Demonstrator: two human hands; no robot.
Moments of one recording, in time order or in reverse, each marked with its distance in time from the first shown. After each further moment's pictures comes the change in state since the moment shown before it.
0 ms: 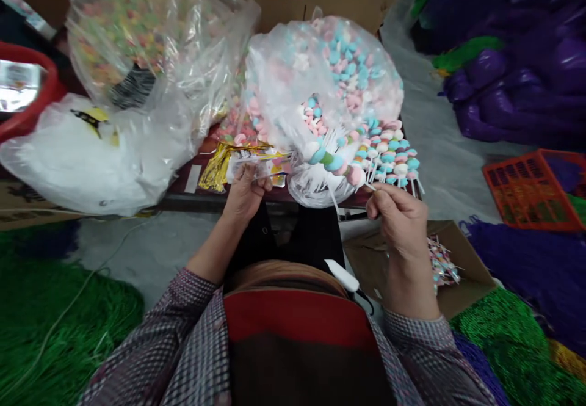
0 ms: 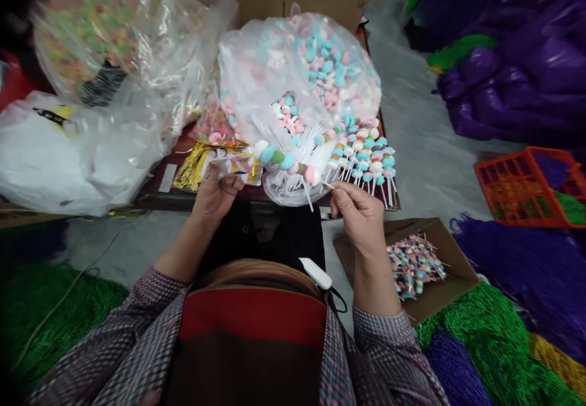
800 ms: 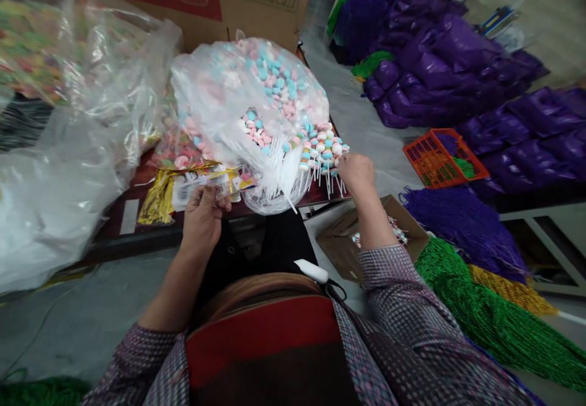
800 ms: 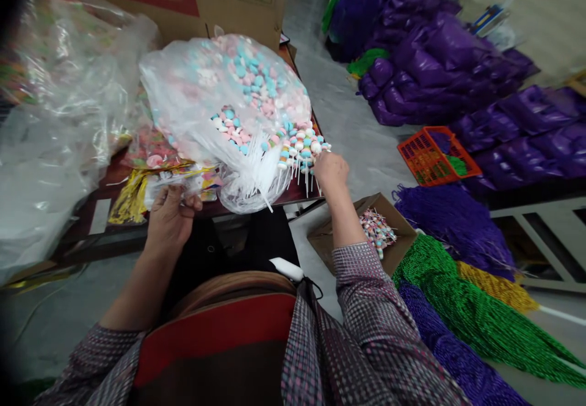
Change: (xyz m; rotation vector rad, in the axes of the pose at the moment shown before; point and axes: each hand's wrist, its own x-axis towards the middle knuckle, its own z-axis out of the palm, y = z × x) left_hand -0.004 -0.001 0.015 0.116 0.071 0.019; right_hand 0.088 0.008 -0.044 -1.446 0.037 0.483
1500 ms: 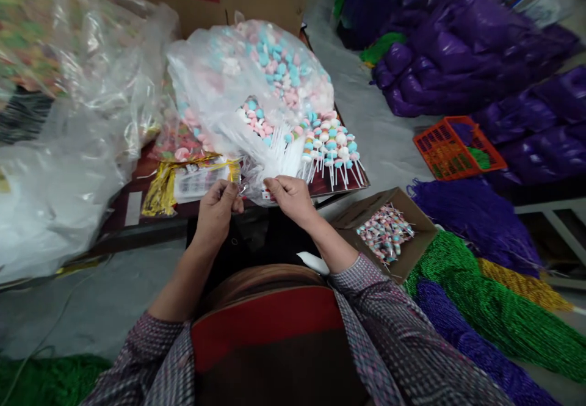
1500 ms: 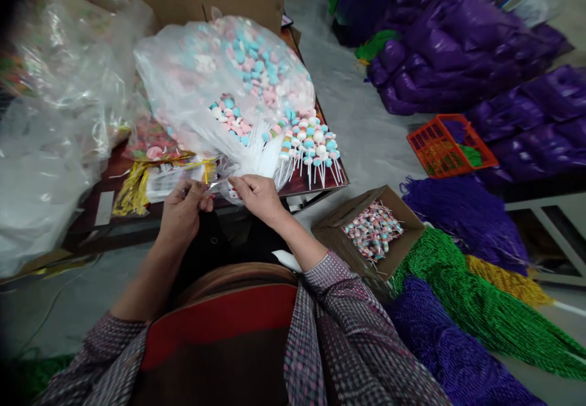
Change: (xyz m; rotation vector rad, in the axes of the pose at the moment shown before) left_hand -0.014 -0.010 -0.001 0.402 -0.259 0.068; right_hand -0.107 -0.100 0.036 1.135 -0.100 -0.606
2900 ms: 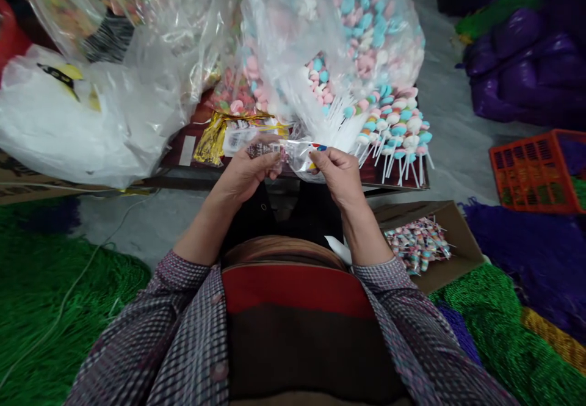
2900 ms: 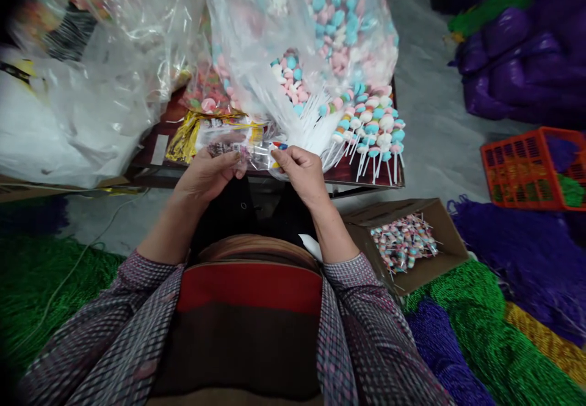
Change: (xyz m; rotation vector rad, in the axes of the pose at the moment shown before) left_hand -0.004 0.028 -0.016 -0.145 -0.100 -0.182; right_hand 0.001 0.008 0.008 0.326 -0.003 0.201
